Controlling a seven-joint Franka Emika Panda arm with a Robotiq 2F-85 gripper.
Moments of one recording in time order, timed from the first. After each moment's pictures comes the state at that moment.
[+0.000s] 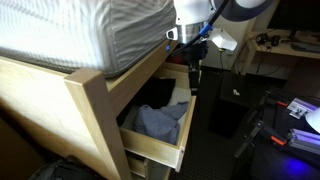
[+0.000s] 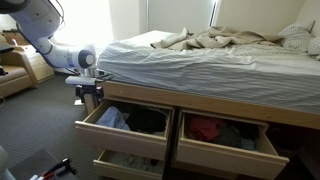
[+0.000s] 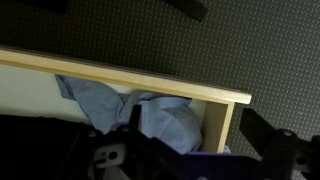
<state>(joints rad) 0.22 0.23 0.28 -2.20 -0.08 2.26 0.03</state>
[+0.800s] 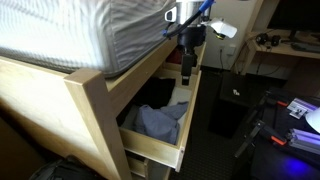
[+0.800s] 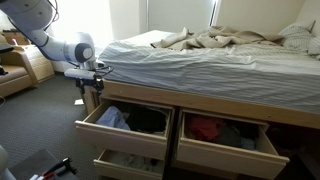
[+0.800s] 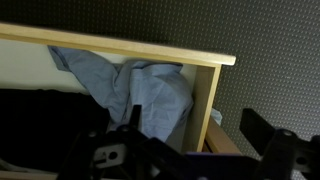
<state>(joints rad) 0.22 0.16 0.28 -2.21 0.00 2.33 0.01</state>
